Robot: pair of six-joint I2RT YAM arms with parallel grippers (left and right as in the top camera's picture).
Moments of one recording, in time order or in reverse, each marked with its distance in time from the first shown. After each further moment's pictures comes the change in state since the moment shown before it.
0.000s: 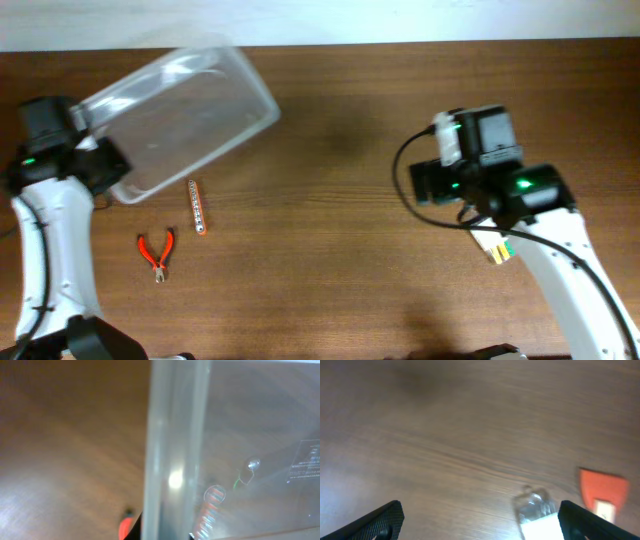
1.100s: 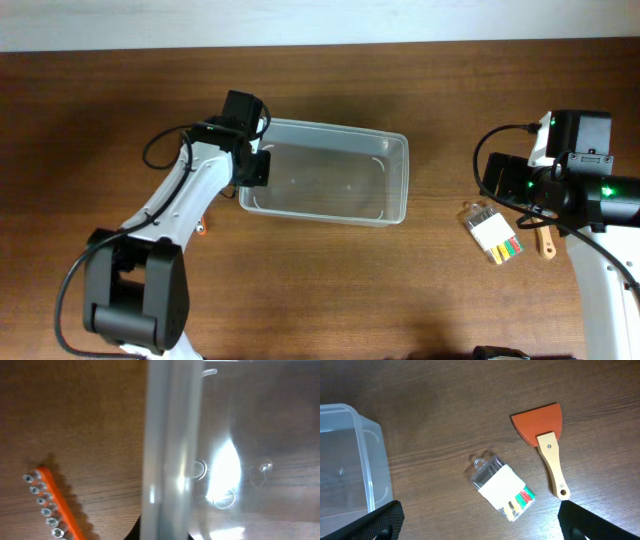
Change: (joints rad) left arm -0.591 0.289 0.000 0.054 -0.035 0.109; right arm -0.345 -0.065 0.039 -0.151 -0.023 0.153
